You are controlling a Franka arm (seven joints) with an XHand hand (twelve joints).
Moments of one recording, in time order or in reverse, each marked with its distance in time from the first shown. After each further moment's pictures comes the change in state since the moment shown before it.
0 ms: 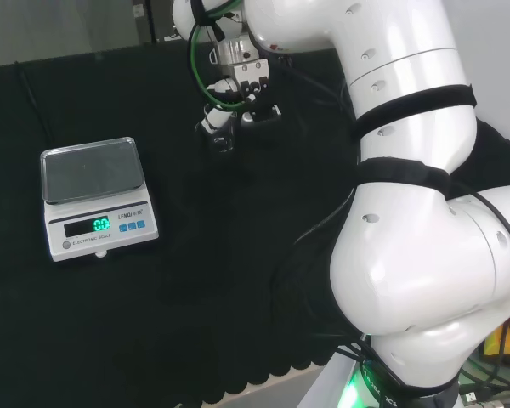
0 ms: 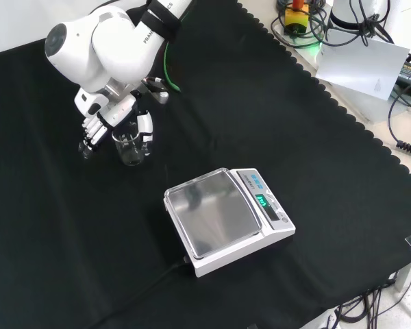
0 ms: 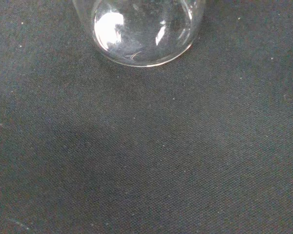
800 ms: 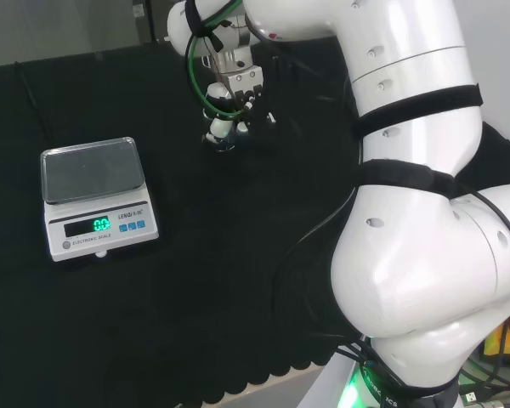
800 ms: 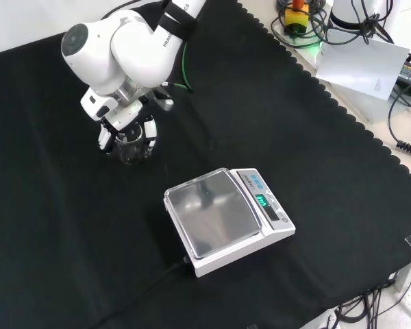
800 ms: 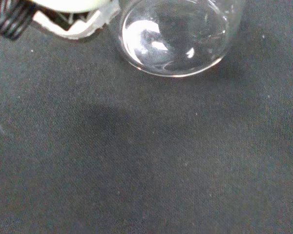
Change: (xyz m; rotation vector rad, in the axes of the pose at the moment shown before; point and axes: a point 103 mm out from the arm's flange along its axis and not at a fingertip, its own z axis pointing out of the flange) arm 0.014 0.004 0.007 -0.127 -0.059 -0.014
